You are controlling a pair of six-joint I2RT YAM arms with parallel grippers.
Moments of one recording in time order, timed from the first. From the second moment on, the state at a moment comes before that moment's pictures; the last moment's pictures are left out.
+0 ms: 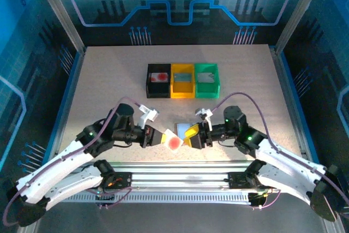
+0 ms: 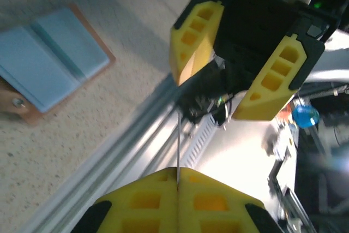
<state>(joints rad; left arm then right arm) -0.74 0.73 0.72 -0.54 0.54 -0.63 0.69 0.85 0.45 0.10 -0.83 0.48</state>
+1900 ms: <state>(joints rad) -0.85 0.53 0.80 -0.60 -0.09 -0.65 0.64 1.04 0.71 0.09 -0.65 0.57</state>
